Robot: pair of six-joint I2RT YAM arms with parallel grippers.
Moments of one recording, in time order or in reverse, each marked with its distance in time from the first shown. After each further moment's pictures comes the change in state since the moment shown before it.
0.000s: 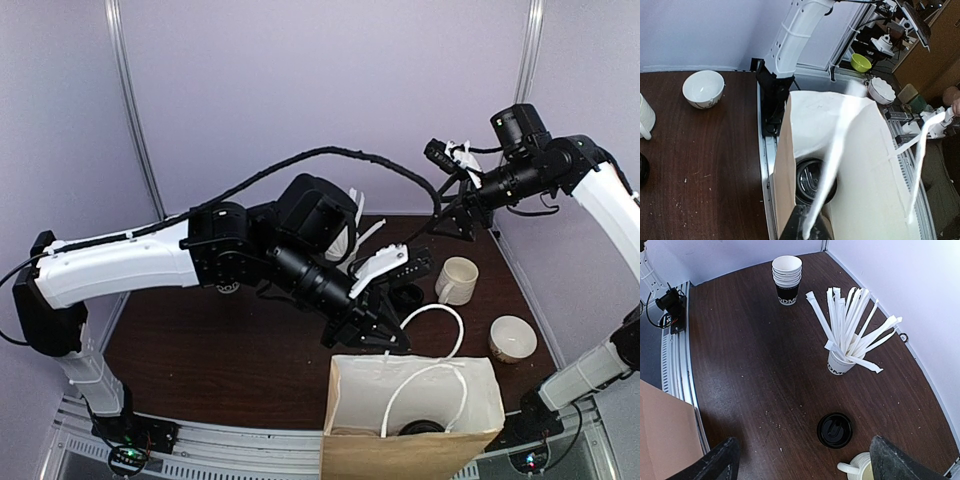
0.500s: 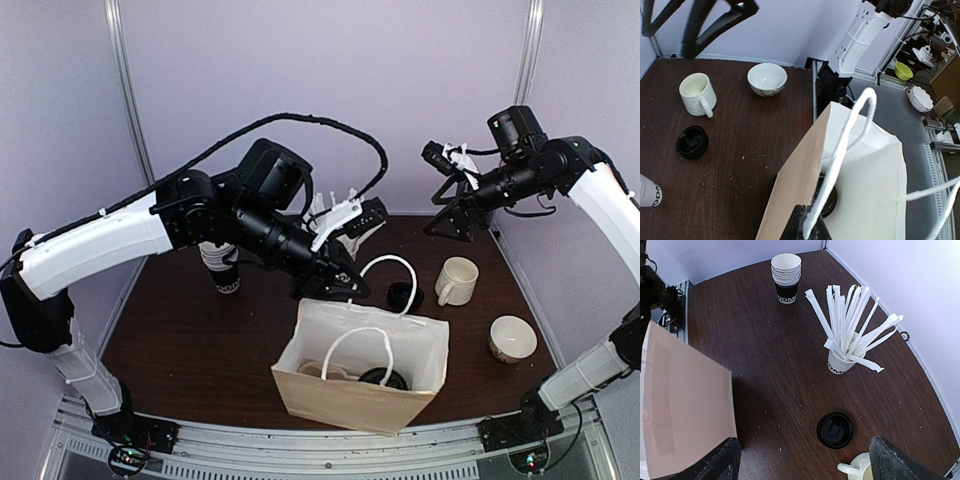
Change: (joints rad) left arm 0.139 -0.073 0.023 -0.121 -0.087 0.090; right arm -0.001 0.008 -0.011 0.012 0.000 0.000
